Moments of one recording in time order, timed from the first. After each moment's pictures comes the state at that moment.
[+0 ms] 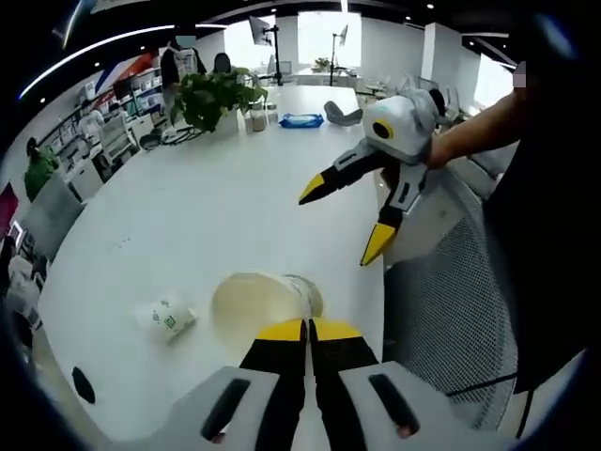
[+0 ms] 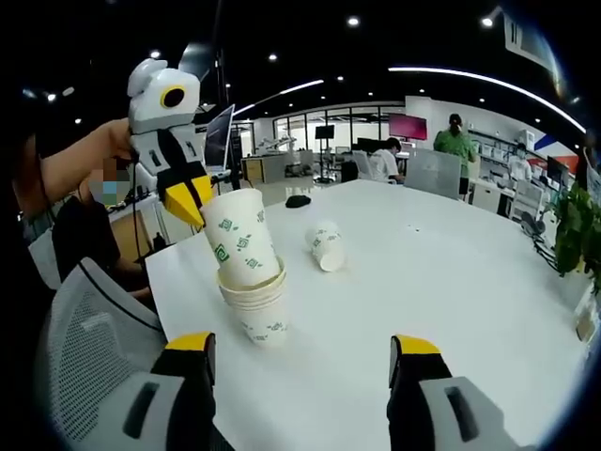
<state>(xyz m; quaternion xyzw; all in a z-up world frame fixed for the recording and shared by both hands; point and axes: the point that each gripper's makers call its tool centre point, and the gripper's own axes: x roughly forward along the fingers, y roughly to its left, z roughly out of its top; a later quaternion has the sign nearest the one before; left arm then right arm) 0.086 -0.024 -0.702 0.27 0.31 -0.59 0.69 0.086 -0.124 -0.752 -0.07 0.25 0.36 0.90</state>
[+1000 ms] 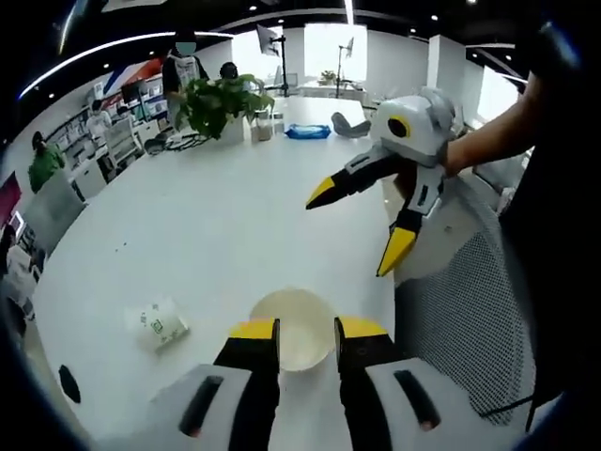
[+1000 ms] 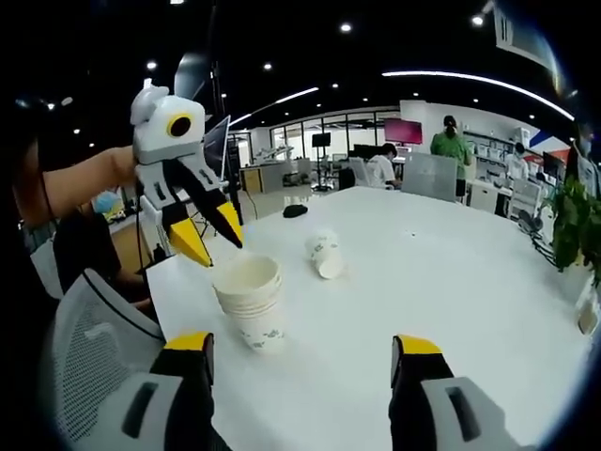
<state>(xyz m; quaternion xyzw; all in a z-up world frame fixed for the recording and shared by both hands) 0.110 -0.036 -0.704 0.21 0.28 -0.57 0.74 0.090 -0.132 -0.742 -0.04 0.23 0.36 0.90</state>
